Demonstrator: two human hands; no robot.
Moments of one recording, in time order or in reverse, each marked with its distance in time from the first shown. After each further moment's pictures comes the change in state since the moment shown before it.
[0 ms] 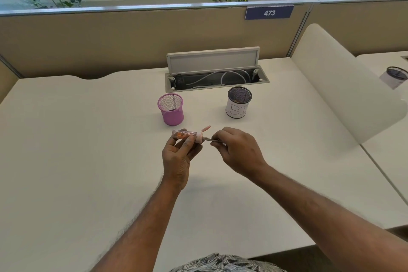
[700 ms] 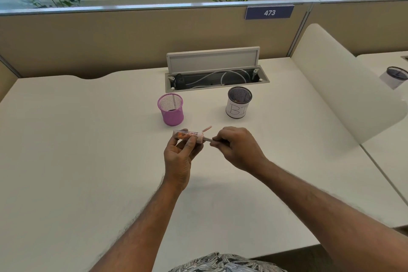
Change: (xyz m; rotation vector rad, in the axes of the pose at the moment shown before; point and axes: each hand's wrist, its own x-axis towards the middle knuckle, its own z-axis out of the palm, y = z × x) left_hand 0.001 -0.001 0.003 0.003 -0.012 0.009; right_hand 0.009 0.010 0.001 0.215 -0.056 0.053
